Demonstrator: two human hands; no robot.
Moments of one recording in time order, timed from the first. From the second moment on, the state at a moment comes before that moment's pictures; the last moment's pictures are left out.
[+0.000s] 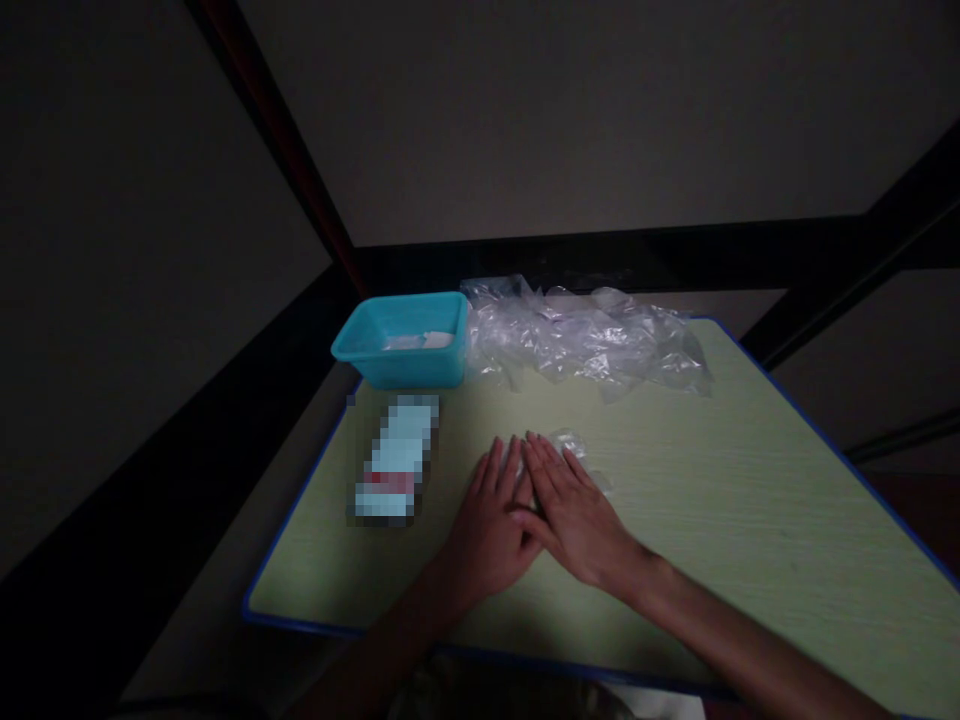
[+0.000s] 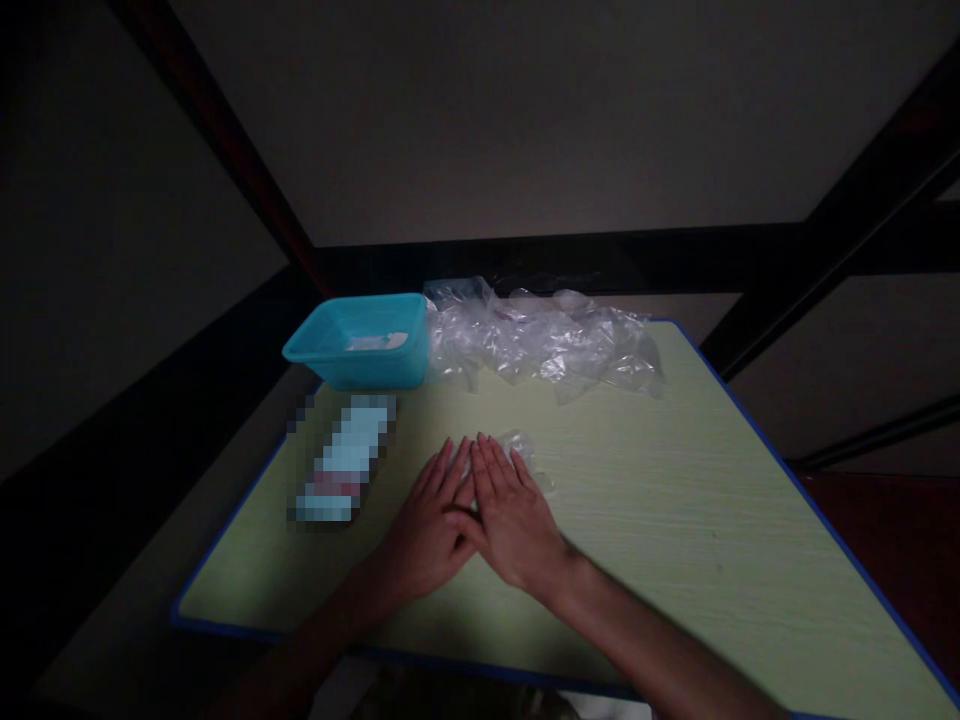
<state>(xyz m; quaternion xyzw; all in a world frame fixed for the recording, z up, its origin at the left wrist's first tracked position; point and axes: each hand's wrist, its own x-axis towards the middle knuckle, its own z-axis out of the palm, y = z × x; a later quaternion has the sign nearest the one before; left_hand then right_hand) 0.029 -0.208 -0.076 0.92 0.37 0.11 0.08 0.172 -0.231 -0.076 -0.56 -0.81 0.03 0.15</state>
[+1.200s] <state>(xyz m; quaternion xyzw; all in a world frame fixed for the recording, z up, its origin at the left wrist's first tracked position) 0.015 -0.190 -0.058 0.90 0.39 0.13 0.12 0.236 -0.267 -0.058 -0.59 -0.80 -0.04 0.13</state>
